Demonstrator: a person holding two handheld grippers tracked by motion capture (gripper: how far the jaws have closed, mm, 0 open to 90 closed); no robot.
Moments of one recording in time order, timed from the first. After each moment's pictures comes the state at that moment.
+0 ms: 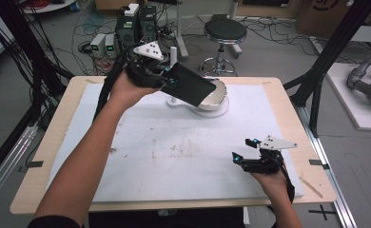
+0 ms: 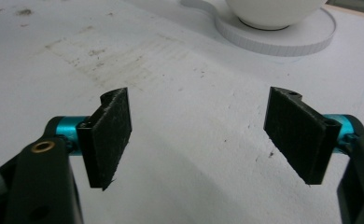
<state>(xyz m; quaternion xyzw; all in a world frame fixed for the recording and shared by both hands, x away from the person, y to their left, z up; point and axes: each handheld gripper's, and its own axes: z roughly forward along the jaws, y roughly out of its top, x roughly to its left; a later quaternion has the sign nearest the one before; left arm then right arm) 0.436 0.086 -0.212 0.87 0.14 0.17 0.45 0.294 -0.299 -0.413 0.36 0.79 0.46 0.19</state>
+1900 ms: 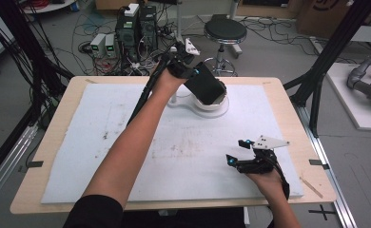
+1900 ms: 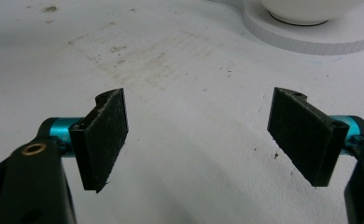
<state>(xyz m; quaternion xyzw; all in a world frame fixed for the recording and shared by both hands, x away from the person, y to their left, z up) 0.505 0.003 -0.259 0.84 0.23 0.30 0.38 0.301 -0.288 -0.421 0.34 0.80 0.47 0.15</state>
